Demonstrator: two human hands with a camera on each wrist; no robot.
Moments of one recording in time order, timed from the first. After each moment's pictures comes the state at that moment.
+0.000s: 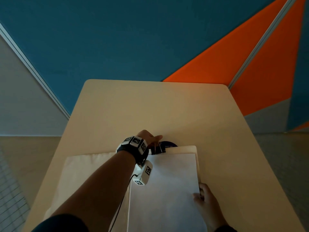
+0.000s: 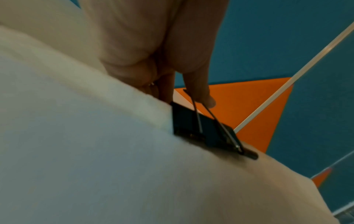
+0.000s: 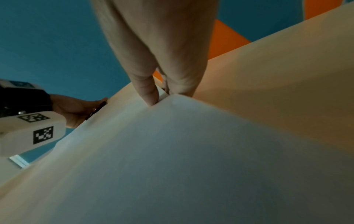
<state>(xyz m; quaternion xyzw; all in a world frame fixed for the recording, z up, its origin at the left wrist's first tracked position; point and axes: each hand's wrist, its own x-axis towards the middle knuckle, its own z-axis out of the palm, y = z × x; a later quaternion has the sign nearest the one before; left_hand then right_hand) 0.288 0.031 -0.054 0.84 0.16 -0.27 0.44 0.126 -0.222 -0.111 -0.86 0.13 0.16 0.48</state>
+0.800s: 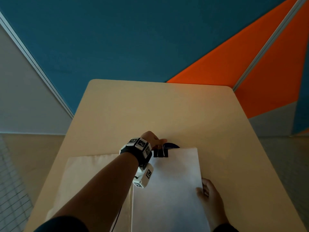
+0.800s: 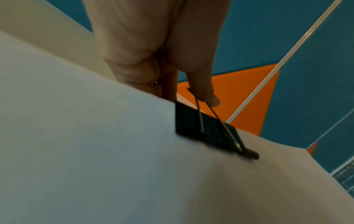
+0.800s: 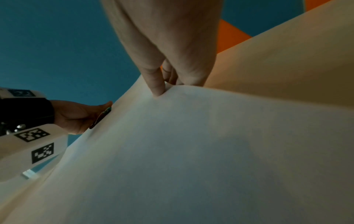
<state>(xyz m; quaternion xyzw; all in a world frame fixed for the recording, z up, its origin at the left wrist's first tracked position) 0.290 0.028 -0.055 0.87 0.11 -0.26 0.40 0.141 -0.218 -0.102 -0.85 0.13 0.12 0.50</state>
